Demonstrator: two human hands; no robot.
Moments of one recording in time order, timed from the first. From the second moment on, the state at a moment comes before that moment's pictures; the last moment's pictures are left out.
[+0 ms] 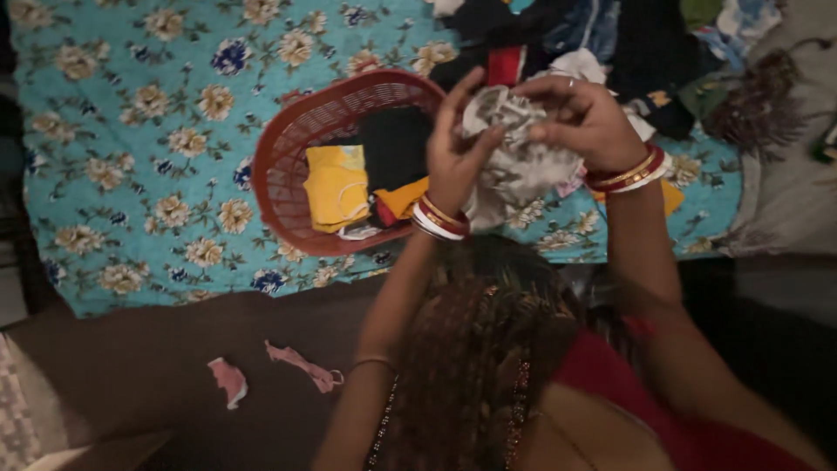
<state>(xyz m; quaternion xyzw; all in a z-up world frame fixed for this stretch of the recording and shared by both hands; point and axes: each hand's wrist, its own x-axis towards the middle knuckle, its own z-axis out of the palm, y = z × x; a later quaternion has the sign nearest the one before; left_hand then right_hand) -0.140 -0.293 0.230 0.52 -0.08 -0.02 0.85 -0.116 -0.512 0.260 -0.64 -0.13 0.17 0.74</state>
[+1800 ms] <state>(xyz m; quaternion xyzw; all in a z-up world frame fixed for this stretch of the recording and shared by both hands) -0.125 -0.224 0.240 0.82 -0.07 0.25 0.50 -0.097 -0.485 0.299 -0.50 -0.11 0.00 0.86</state>
